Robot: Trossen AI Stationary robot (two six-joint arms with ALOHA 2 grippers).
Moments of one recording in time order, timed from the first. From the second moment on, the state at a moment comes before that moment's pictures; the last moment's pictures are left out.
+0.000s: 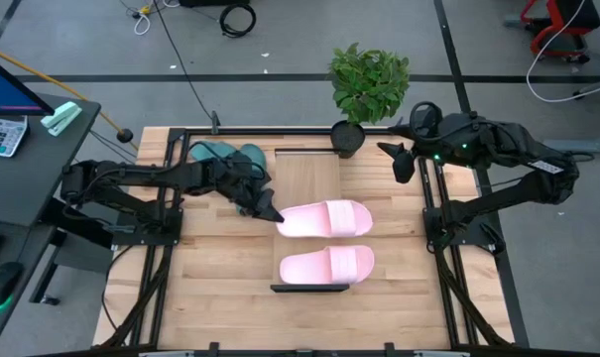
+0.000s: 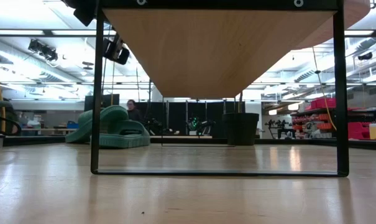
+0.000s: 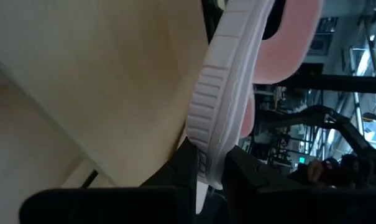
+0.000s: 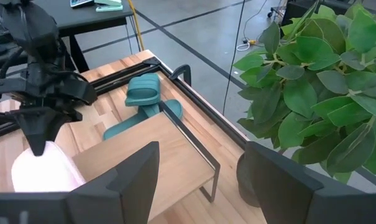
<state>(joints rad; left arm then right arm) 0.13 1.29 0.87 -0.06 0.51 -1.27 -0.04 1.07 1.54 -0.99 0.47 0.34</state>
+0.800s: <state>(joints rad) 0.10 1.29 0.87 -0.10 0.49 -1.25 -0.04 1.07 1.54 -1.04 -0.09 0.26</state>
